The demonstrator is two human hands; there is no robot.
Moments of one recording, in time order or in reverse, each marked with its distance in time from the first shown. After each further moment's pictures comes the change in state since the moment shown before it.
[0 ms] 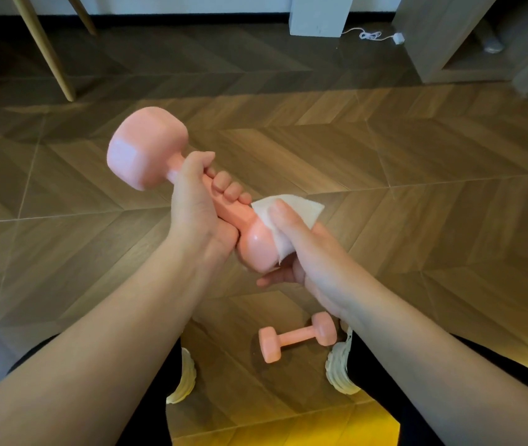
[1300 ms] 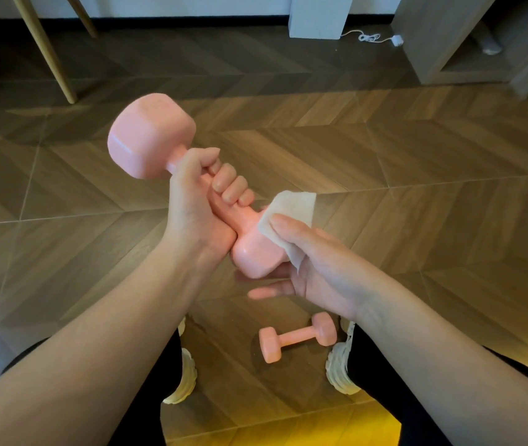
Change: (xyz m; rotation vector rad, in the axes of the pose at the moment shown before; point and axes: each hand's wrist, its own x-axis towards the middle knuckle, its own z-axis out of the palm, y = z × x) left_hand -0.004 0.006 -0.004 -0.005 -0.200 -0.009; right_hand -0.006 -0.006 -0.010 0.278 -0.260 0.195
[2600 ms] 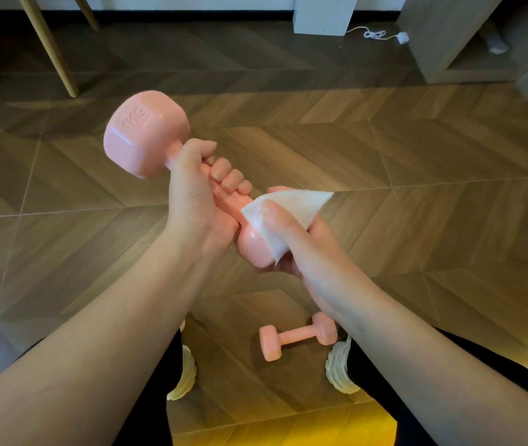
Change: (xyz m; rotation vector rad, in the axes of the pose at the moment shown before) left_hand 0.005 0.003 0.005 -0.008 0.143 0.039; right_hand 0.012 0.008 0.013 -0.306 0.275 -0.330
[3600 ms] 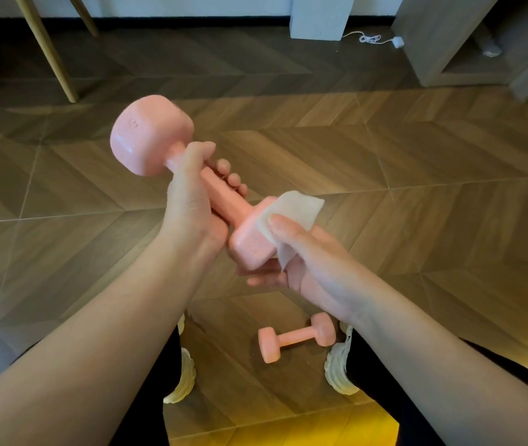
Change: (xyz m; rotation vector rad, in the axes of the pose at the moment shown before) left_hand 0.001 0.000 -0.004 0.056 0.031 0.010; right_hand -0.008 -0.005 -0.012 0.188 -0.204 0.195
